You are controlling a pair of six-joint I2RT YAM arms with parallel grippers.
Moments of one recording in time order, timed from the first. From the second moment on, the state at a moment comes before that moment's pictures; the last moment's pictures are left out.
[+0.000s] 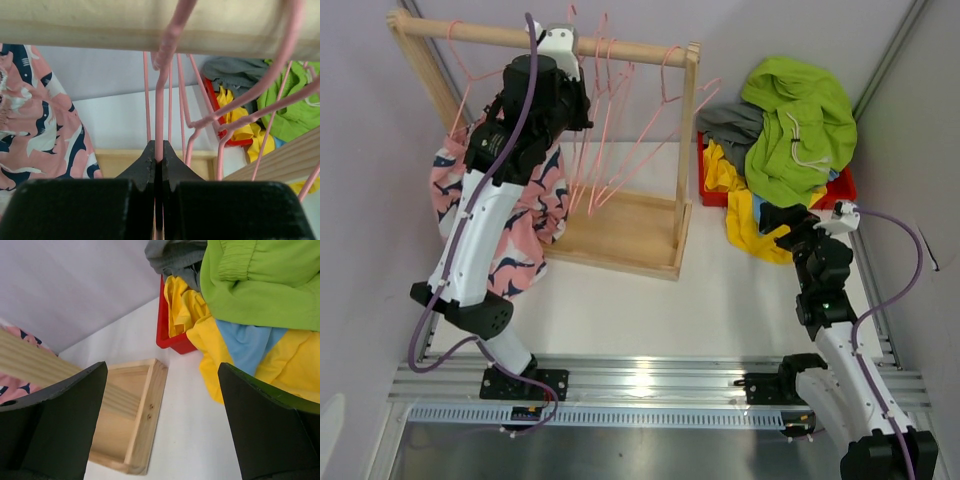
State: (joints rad) left arm -0.49 1.68 2.34 -0.89 -0.25 -0.14; right arm 0.10 0.75 0.49 0.26 0.06 0.61
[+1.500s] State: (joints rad) left arm -0.18 1.52 2.31 -0.97 -0.38 -0.20; right arm 0.10 0.57 0.50 0.08 0.05 0.54
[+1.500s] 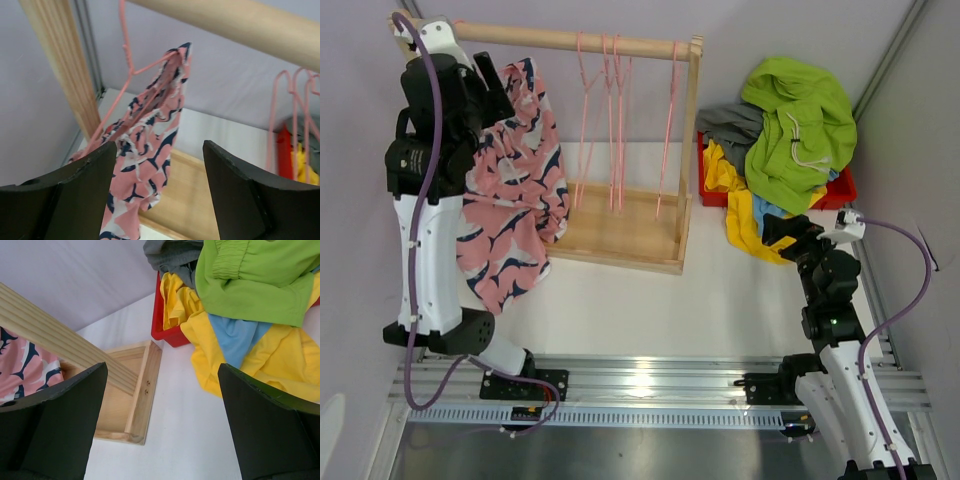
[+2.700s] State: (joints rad) left arm -0.03 1.69 2.28 -0.97 -0.37 -0.21; right arm 0.09 0.60 0.50 0.09 0.01 0.52
